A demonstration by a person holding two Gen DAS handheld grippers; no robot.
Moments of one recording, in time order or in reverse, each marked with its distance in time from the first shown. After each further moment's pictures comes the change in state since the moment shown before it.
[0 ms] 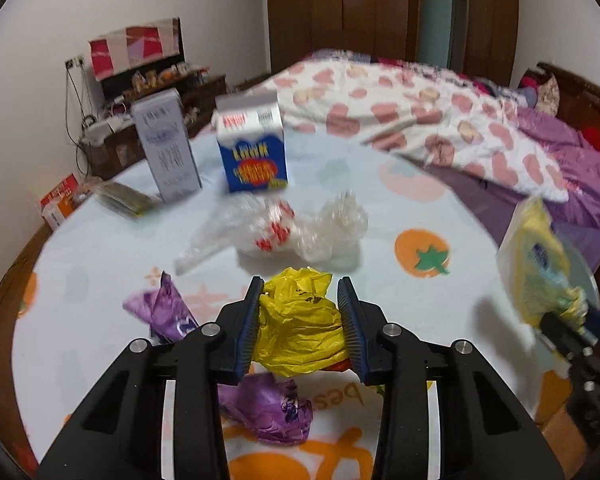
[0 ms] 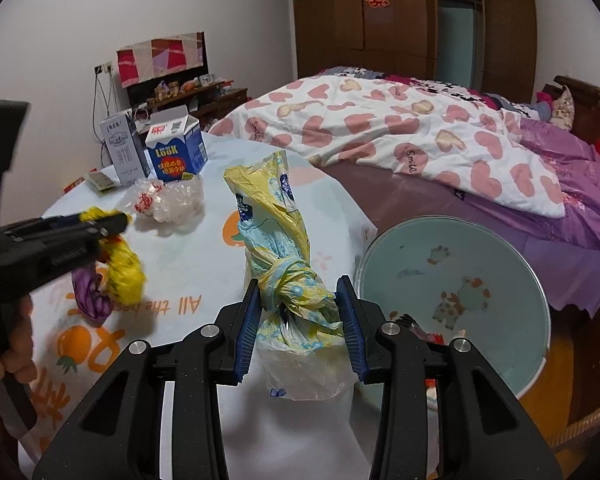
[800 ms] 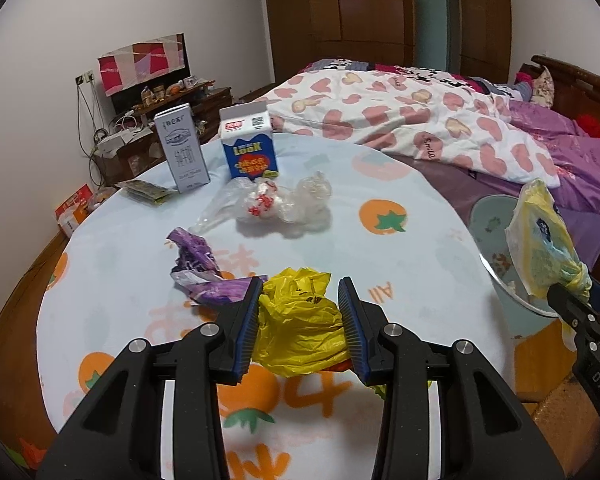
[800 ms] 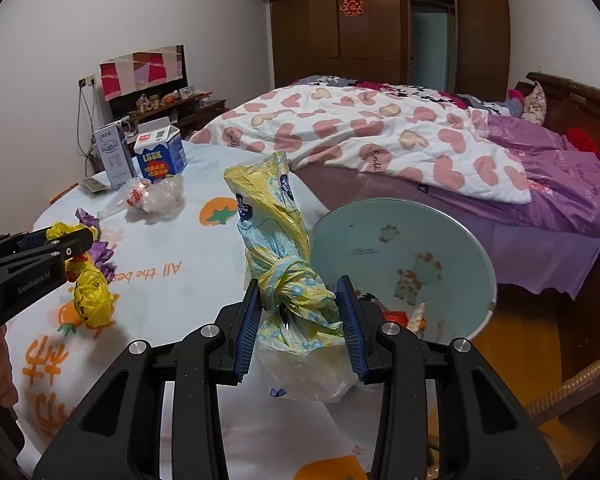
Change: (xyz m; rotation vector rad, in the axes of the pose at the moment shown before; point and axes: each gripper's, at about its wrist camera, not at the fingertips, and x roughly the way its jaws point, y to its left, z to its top) left arm -0.058 -0.036 -0.040 0.044 -0.019 0.043; right arm -0.052 -0.022 -0.031 0.036 -0.037 -0.078
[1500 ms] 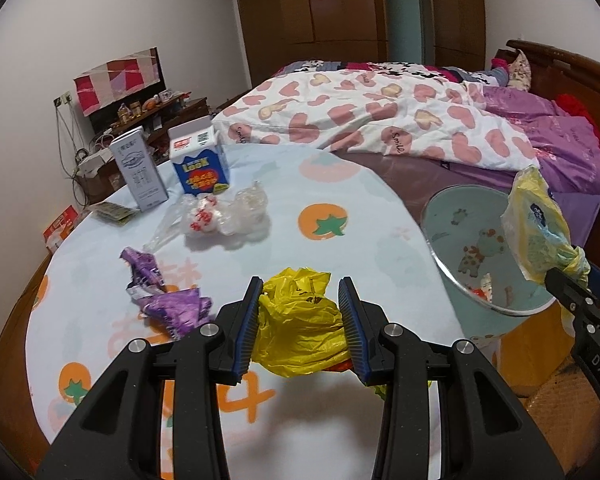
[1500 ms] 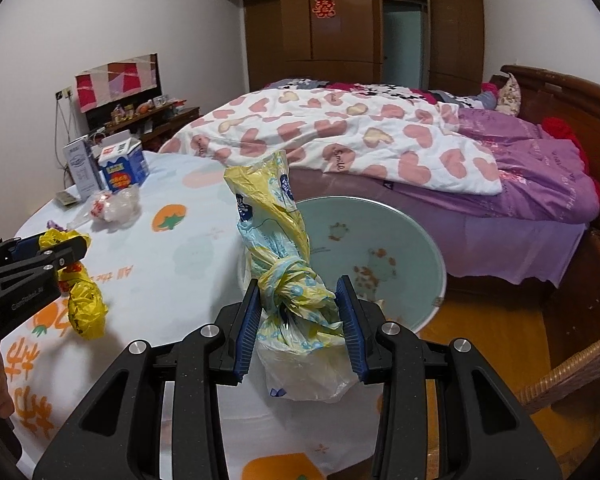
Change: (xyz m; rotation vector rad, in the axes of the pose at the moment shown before) left arm 0.001 -0.058 0.006 0.081 -0.010 -0.043; right arm -0.008 -0.047 -0.003 0.051 -0.013 -0.077
